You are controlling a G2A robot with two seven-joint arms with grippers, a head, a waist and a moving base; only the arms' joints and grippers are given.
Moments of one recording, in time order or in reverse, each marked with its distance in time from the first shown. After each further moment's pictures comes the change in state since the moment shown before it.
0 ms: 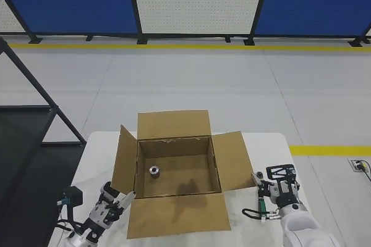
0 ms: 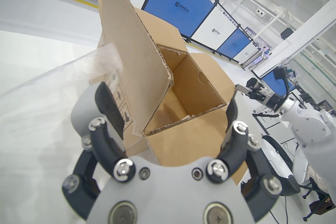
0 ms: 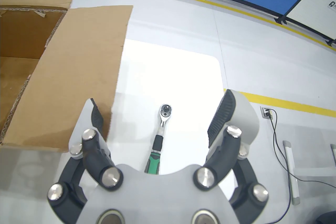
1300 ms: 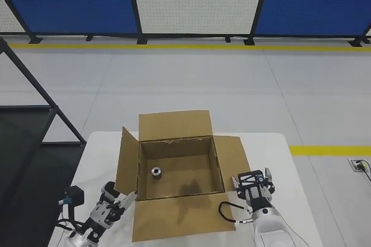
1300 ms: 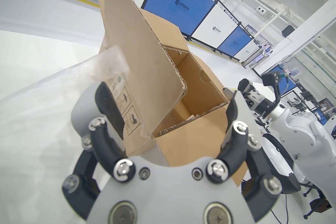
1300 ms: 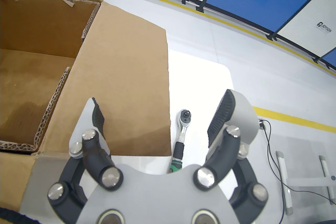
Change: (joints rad) left arm -0.003 -0.002 0.006 -0.009 0.014 0.010 -0.012; right arm 0.042 -0.023 -0.245 0.137 -0.210 0.145 -0.143
